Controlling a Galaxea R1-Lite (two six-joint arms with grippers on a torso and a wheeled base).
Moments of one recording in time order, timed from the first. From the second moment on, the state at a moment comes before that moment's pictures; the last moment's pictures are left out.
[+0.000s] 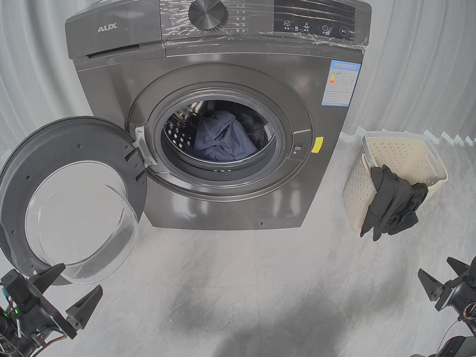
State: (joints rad) left arm -0.50 0.79 -0.02 -0.62 0.18 -0.15; right arm 0.38 0.78 -0.02 -0.50 -0.32 0.15
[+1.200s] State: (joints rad) left arm 0.00 0.02 -0.02 0.02 -0.02 0.01; right arm -0.01 0.01 -0.02 0.00 0.00 0.00
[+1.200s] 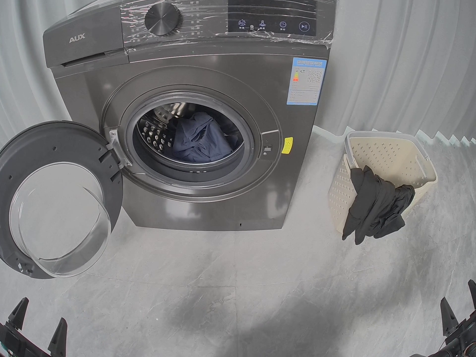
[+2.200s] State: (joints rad) left arm 0.00 0.01 -0.02 0.01 -0.02 0.00; right arm 0.00 0.01 -0.02 0.00 0.01 0.00
